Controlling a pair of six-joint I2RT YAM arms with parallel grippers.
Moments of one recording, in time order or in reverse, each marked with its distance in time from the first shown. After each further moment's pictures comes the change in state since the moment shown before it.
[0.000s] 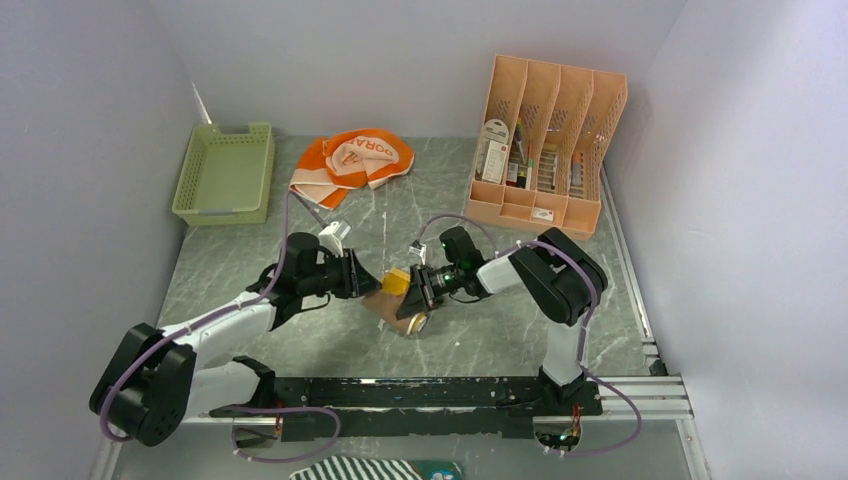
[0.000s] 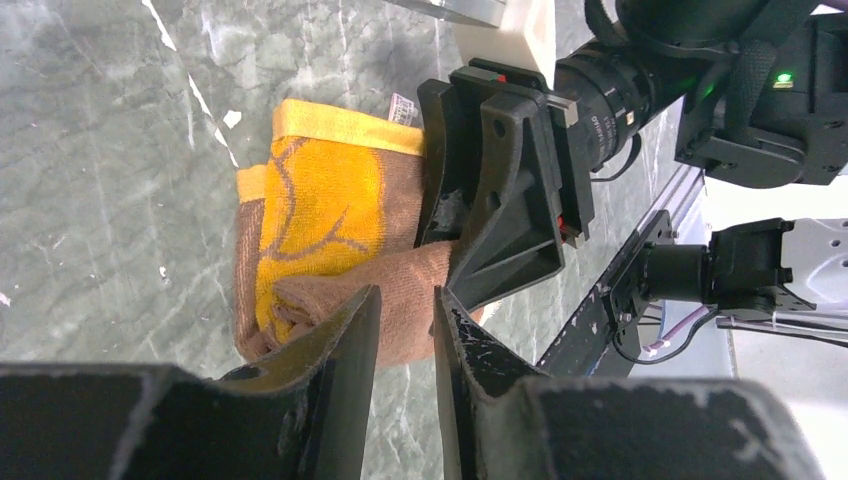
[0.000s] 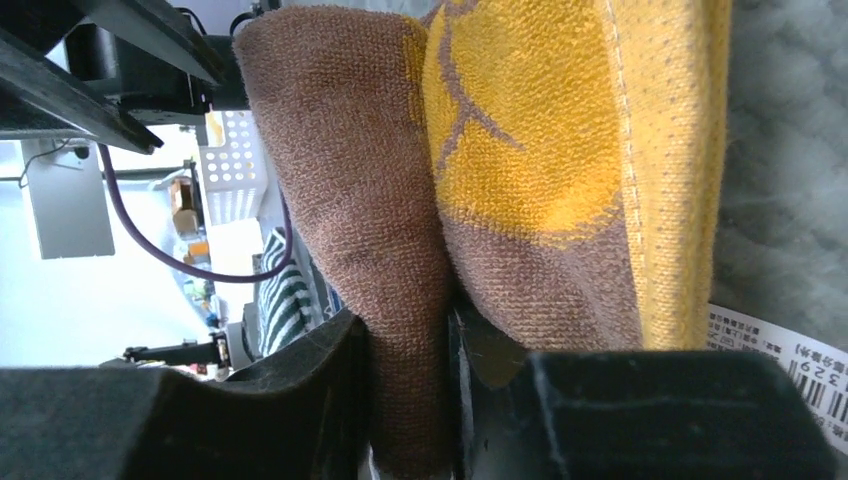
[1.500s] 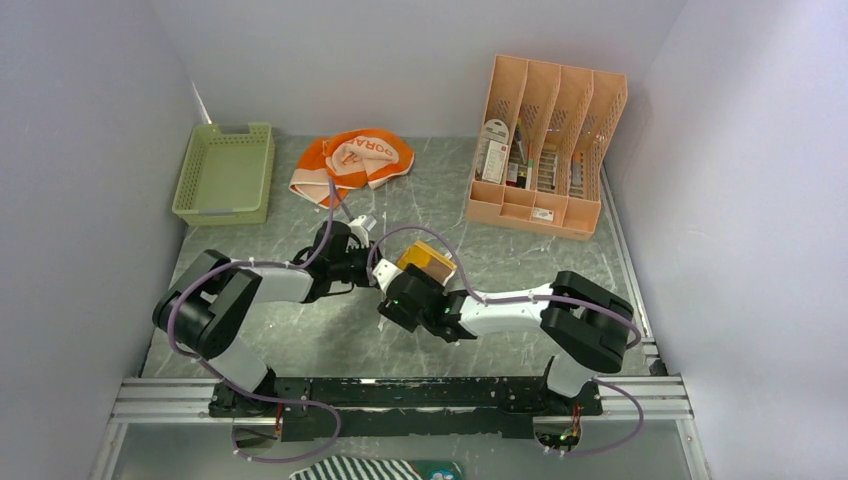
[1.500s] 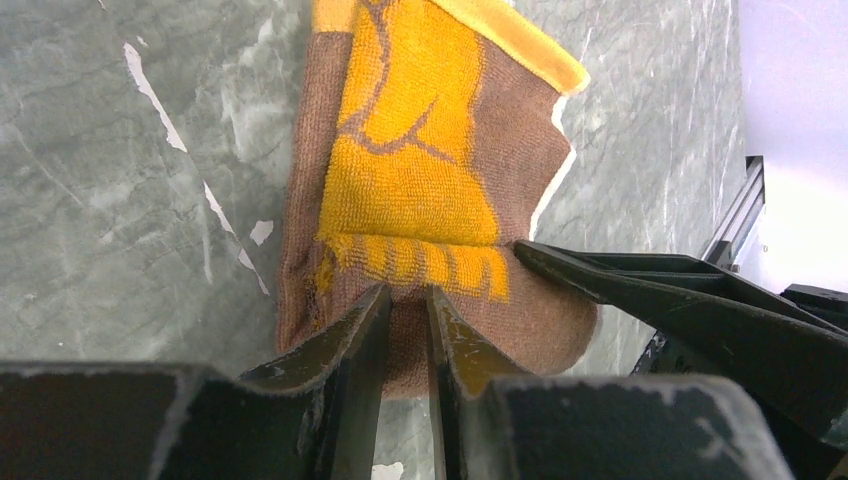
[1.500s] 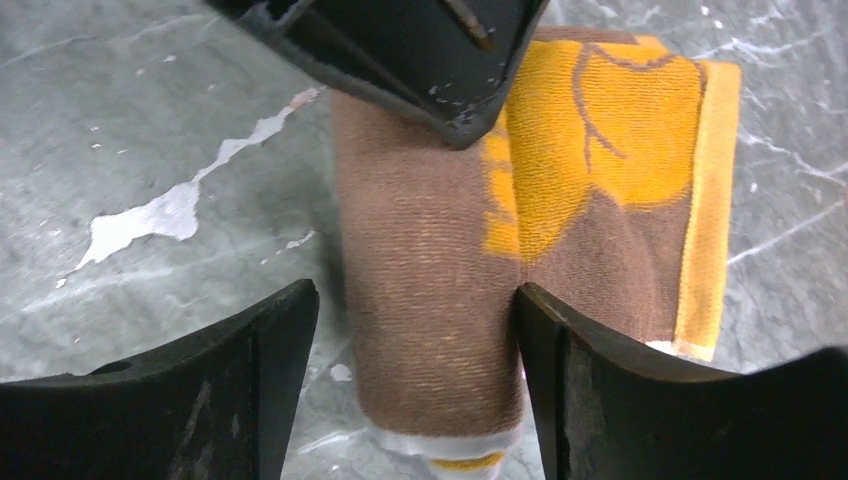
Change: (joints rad) left arm -0.054 0.467 0.152 0.227 -0.043 0.010; right arm 0.509 -0.288 0.035 -0.373 1.385 -0.671
